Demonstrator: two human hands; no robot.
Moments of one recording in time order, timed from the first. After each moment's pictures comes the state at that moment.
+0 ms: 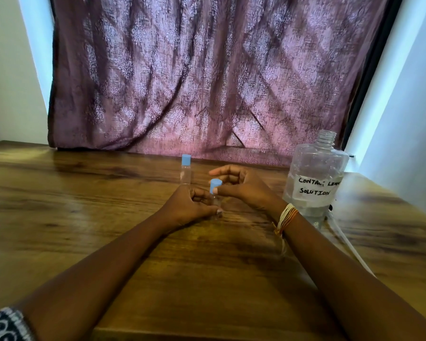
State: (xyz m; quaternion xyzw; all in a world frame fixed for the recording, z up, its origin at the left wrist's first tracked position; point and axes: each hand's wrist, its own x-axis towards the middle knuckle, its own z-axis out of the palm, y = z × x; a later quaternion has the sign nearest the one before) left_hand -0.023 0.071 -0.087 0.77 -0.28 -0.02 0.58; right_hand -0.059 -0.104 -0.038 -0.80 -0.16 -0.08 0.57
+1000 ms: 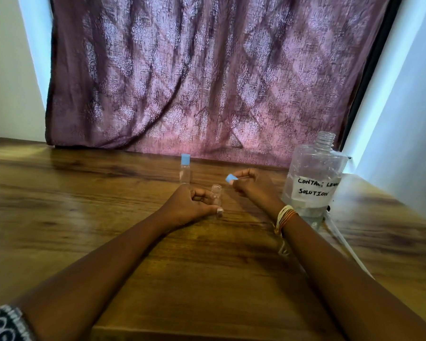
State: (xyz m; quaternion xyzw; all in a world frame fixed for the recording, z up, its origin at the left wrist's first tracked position) left_hand -0.021 0.069 -0.087 0.77 -0.28 -0.03 0.57; right_hand -0.039 -0.125 -0.056 -0.82 0.04 -0.20 0.53
